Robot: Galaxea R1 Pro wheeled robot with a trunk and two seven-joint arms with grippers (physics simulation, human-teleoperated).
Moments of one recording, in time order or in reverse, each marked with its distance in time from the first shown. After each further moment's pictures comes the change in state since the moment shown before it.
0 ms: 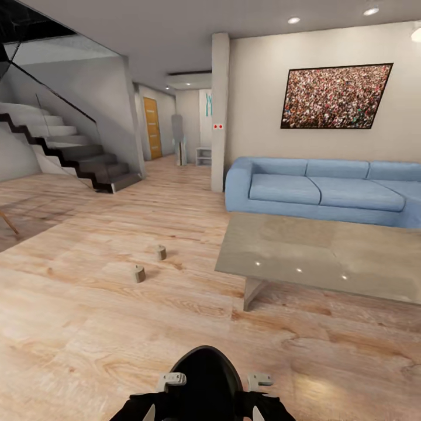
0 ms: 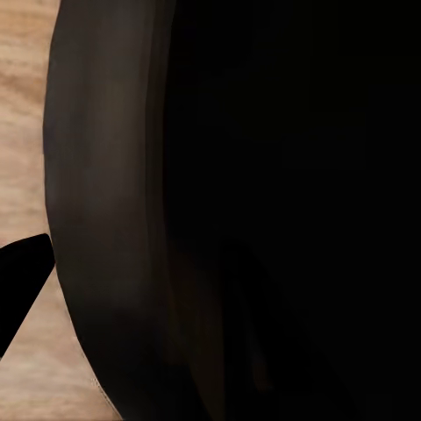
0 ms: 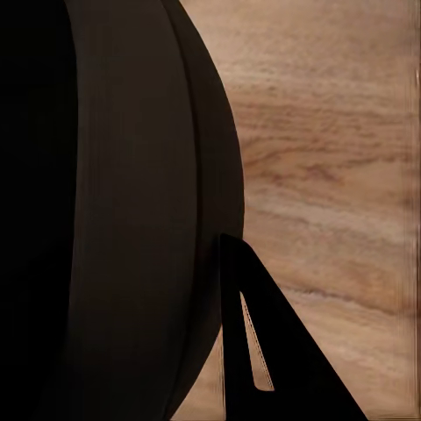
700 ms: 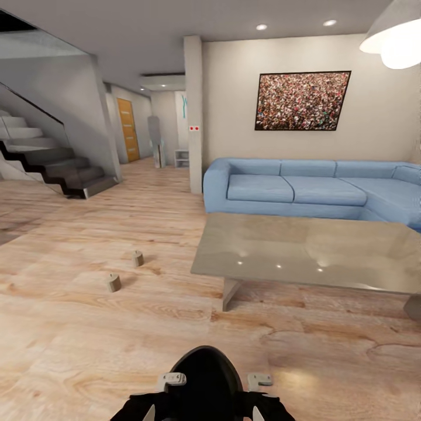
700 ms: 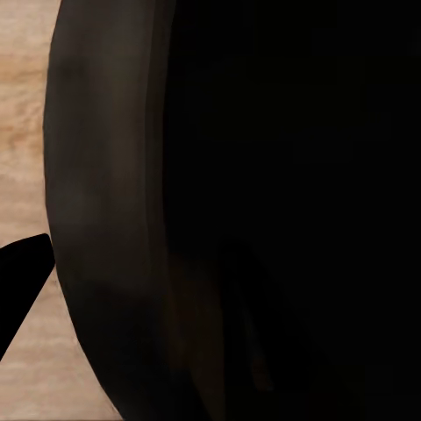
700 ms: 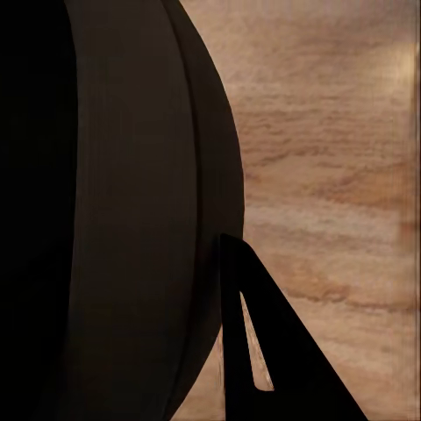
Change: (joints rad) left arm 0.000 0.000 0.000 -0.001 0.000 -0.001 0.000; right arm 0.000 0.000 0.000 0.001 -0.001 -0.002 0.000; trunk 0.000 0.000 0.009
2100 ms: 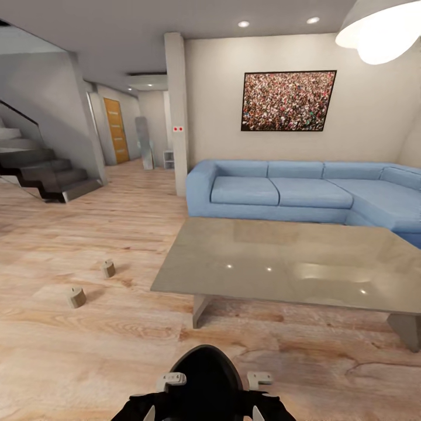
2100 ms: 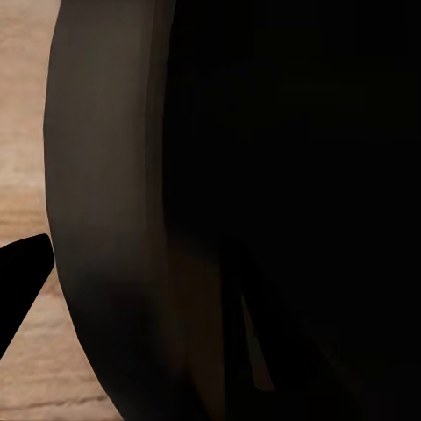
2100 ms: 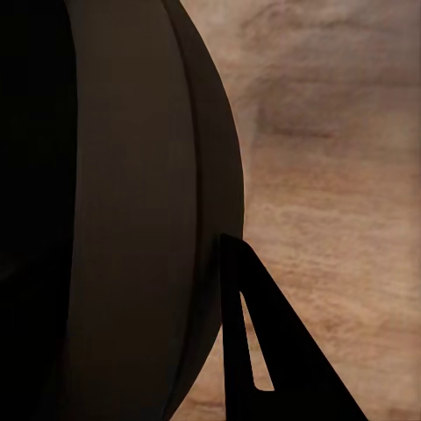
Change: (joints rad) left arm 0.001 -0.001 0.002 0.005 0.002 -0.018 0.000; right arm 0.000 0.000 0.001 -0.004 0.010 -0.003 0.001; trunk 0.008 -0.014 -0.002
